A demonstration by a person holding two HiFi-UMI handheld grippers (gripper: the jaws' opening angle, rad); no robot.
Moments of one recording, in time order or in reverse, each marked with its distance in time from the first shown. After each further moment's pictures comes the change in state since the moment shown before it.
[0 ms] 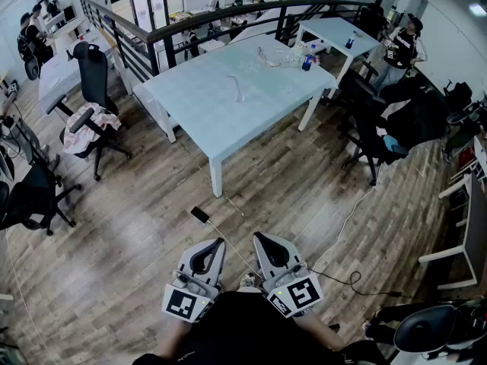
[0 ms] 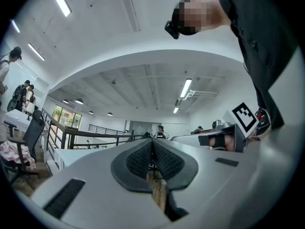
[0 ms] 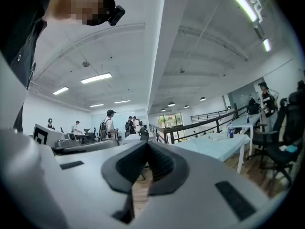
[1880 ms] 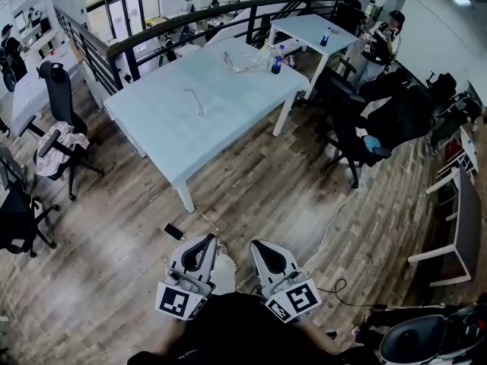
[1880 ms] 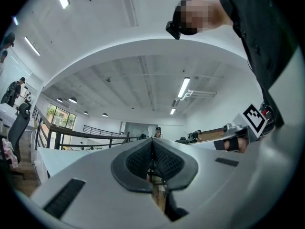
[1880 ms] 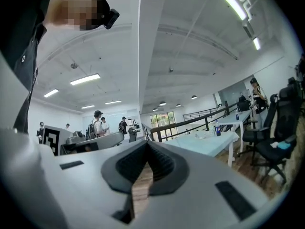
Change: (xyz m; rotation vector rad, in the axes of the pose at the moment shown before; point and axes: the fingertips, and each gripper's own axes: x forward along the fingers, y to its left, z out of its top) left arm 0.161 -0.014 -0.054 0.002 0.001 -0.033; right arm -0.015 -0.165 -0.011 0.051 0.006 -0.078
